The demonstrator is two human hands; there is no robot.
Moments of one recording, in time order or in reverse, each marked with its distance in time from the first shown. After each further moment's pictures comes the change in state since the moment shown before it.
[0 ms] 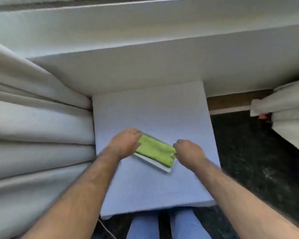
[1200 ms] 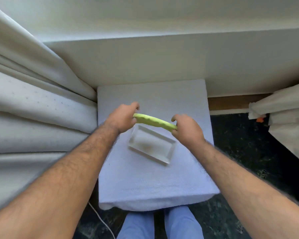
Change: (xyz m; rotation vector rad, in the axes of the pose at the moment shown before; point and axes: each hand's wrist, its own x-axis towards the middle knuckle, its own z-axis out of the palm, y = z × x) left_hand -0.009 -0.002 -0.061 -0.249 0.171 -0.264; right_hand 0.002 -0.019 -0.062 0.282 0.299 0.124
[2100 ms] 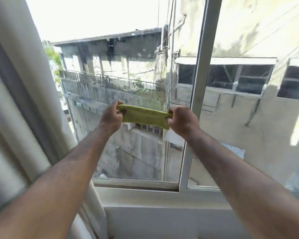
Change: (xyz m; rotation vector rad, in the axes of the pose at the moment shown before) left_hand -0.237 0.180 -0.595 -0.443 1.147 0.250; right_hand -0.196 -0.260 -0.613 0.027 0.974 -0.490
